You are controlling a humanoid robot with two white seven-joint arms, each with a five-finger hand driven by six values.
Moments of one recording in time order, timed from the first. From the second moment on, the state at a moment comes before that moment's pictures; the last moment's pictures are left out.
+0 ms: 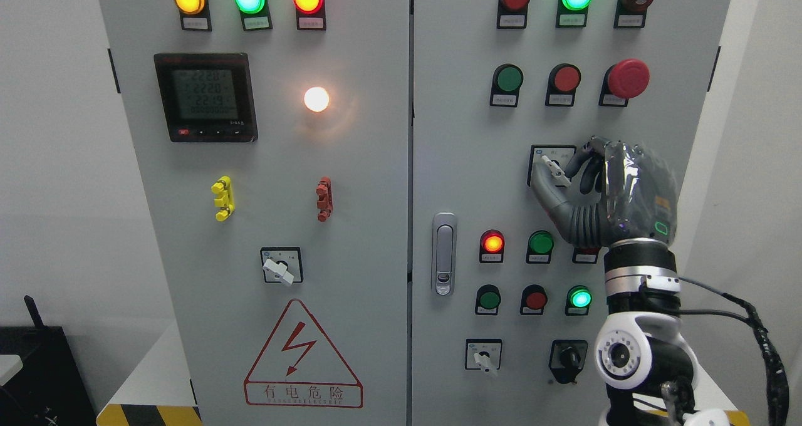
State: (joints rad) left arm 0.06 -0.08 0.00 0.00 0.04 -0.09 0.09; right arm -0.73 0.07 0.04 -1.82 1.09 0.34 0.12
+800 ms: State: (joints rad) left arm 0.06 -0.08 0.00 0.00 0.04 -0.09 0.09; right arm -0.73 0.07 0.04 -1.82 1.08 0.34 0.12
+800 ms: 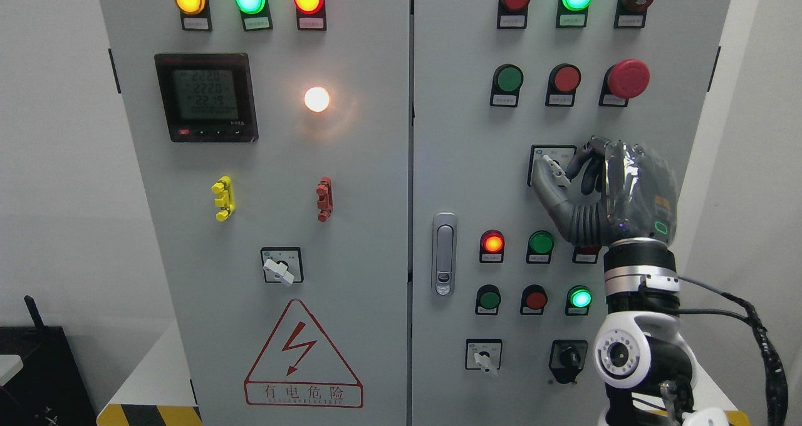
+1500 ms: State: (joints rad) left arm 0.06 -0.08 0.00 0.00 0.04 -0.09 0.09; right arm -0.74 0.07 0.04 -1.81 1.08 0.33 0.13
